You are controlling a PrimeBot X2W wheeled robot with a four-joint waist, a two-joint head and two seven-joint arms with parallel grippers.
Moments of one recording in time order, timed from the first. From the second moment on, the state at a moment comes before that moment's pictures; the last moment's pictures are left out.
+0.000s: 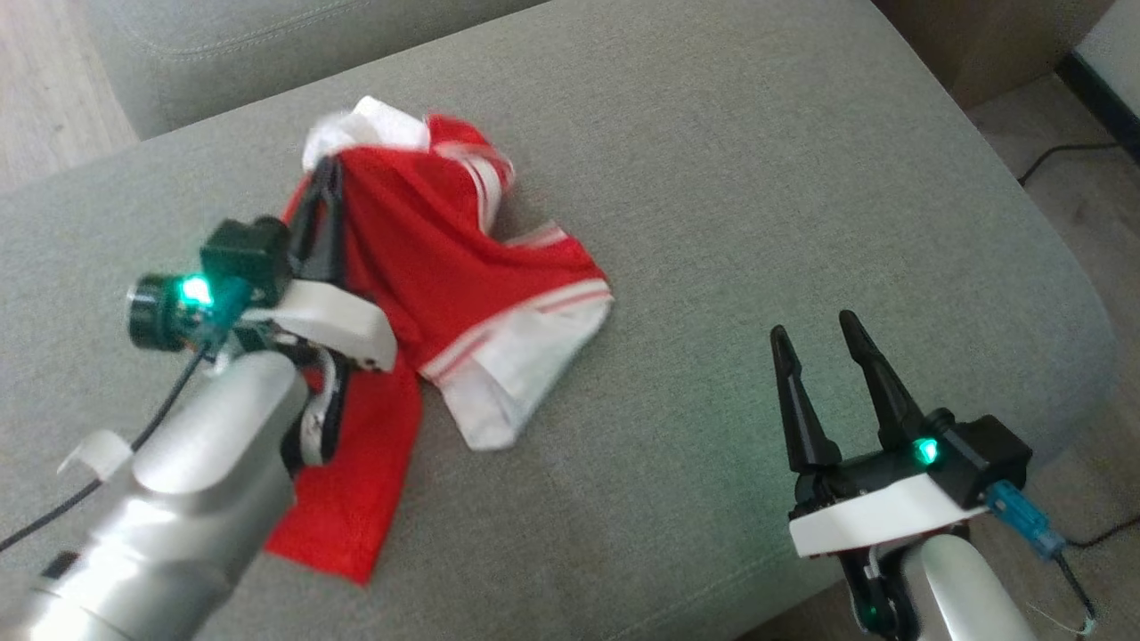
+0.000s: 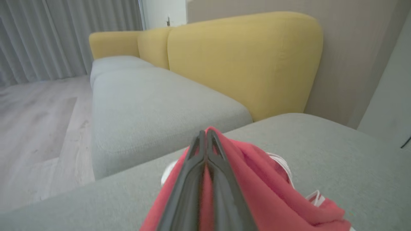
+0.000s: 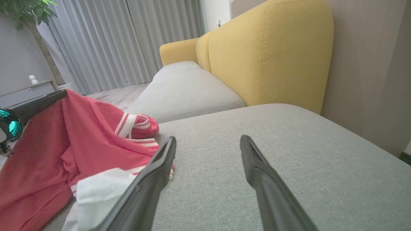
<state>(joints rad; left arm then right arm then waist) -0.72 0.38 -0.88 0.49 -0.81 0.31 -0.22 -0.07 -0.05 0.22 0.16 0.21 0.12 -0.25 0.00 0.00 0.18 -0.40</state>
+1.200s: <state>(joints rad) -0.52 0.24 -0.99 0.38 -0.77 0.24 -0.09 -0.07 -0.05 0.25 0.17 0.20 0.12 -0.25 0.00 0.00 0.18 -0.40</state>
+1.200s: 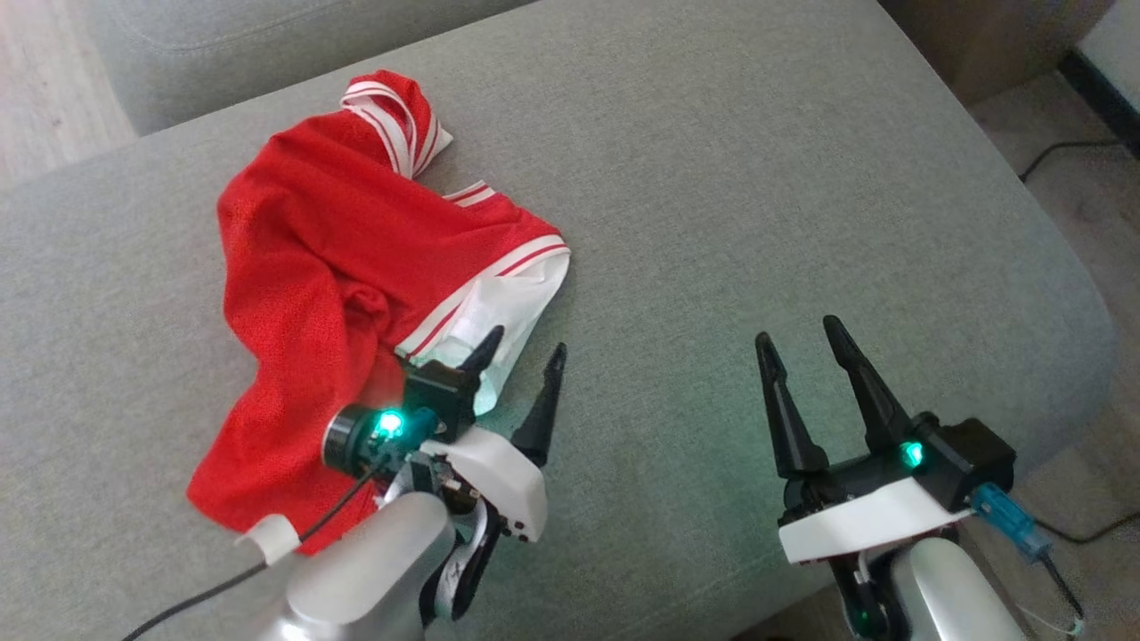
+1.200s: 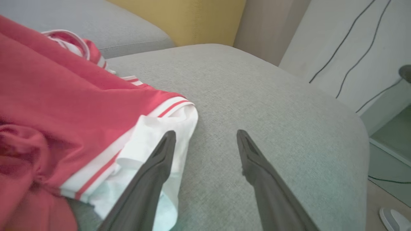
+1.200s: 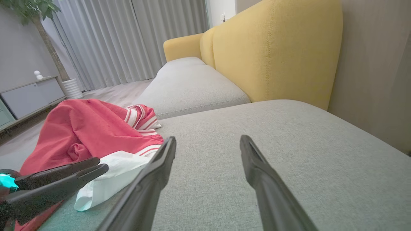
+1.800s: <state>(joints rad) -0.58 0.27 -1.02 0.54 -0.73 0.25 -0.07 -0.07 -0.05 0.25 0.16 0.21 0.12 -0.25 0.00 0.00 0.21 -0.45</state>
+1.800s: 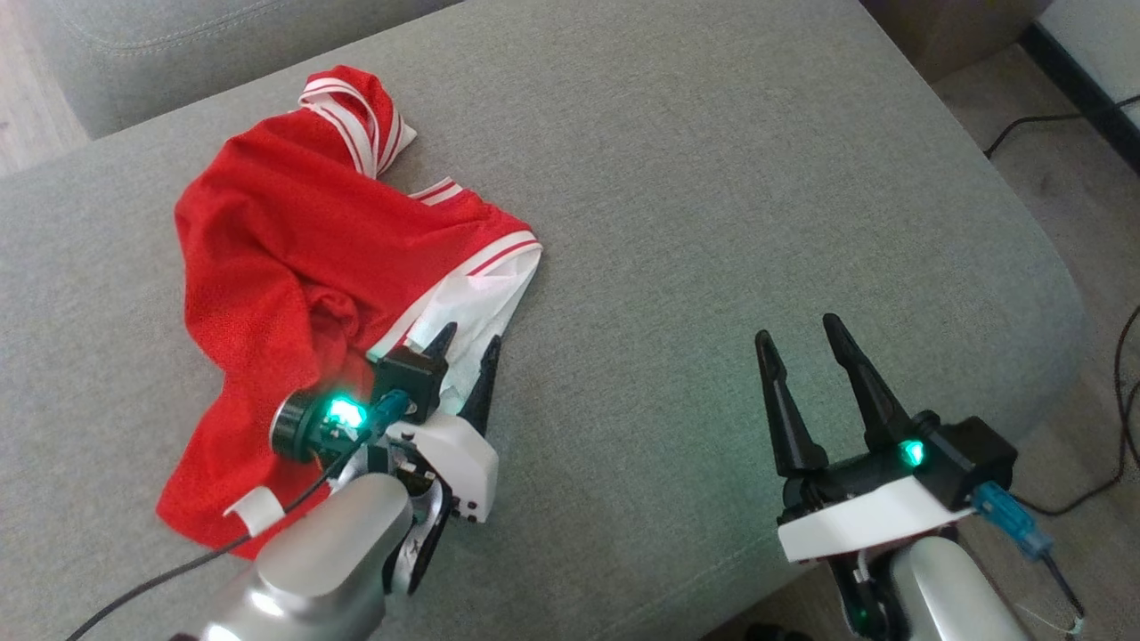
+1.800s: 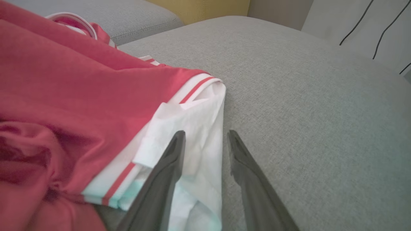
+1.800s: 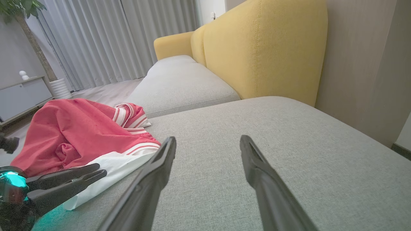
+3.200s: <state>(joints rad) -0.56 0.11 -1.14 0.49 -0.79 0.12 0.00 -0.08 -0.05 0.25 0.17 0.22 0.12 -0.25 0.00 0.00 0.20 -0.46</state>
